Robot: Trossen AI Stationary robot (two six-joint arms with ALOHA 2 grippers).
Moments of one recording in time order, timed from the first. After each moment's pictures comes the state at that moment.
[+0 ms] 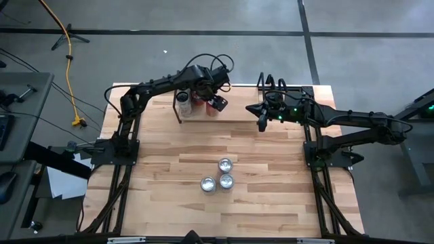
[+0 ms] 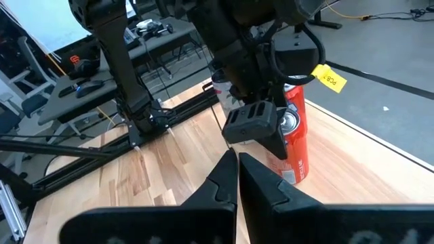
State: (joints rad) left arm 0.45 2.08 1.97 -1.17 -0.10 -0.37; right arm -0.20 1.03 0.85 -0.09 0.11 0.36
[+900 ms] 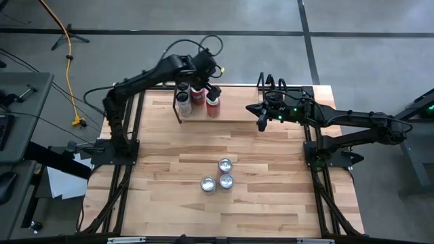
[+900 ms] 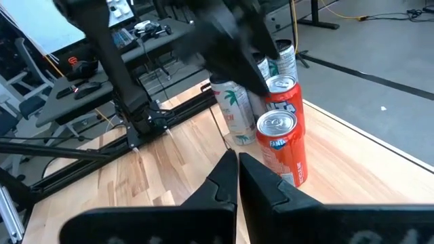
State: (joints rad) left arm 0.46 1.87 1.98 -1.14 -0.08 -0.30; right arm -0.20 1.03 0.85 -0.09 0.12 0.37
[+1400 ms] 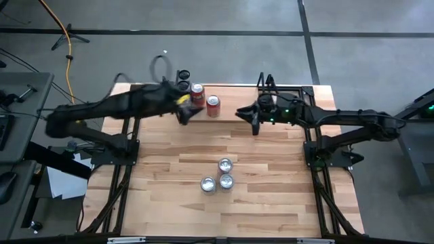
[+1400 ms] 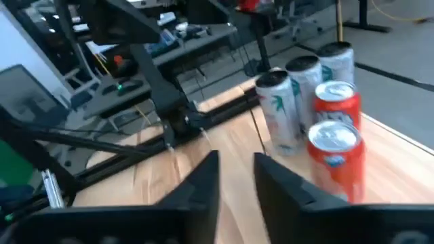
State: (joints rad) left arm 0.15 1.13 1.19 -0.46 -0.33 -0.37; right arm -0.19 1.14 0.86 0.09 -0.01 0.35
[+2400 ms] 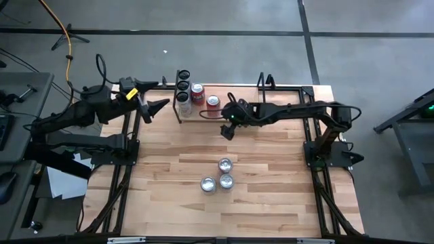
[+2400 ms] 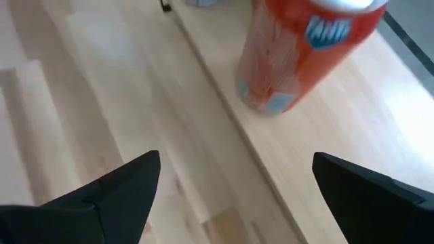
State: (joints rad) left arm 0.17 0.65 0.98 -0.39 -0.37 -0.18; right arm -0.17 1.74 1.30 -0.47 0.24 0.20
